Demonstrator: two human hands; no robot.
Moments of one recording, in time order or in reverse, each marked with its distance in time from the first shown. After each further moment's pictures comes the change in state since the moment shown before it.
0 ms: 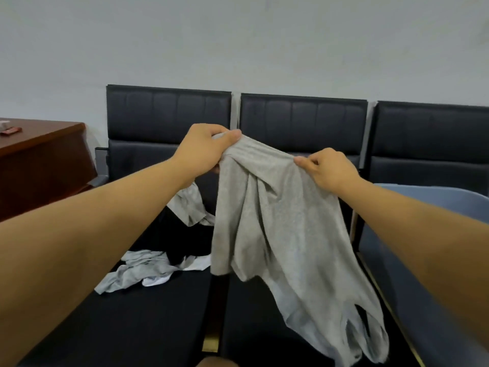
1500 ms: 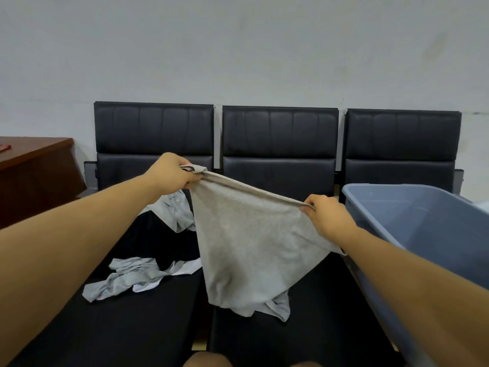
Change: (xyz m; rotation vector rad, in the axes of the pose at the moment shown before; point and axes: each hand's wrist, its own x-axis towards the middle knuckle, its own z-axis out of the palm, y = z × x) left_hand -0.014 -0.017 -0.016 0.264 -0.084 -0.185; right_hand -0.076 0.069 0.012 -0.122 -0.109 0.077
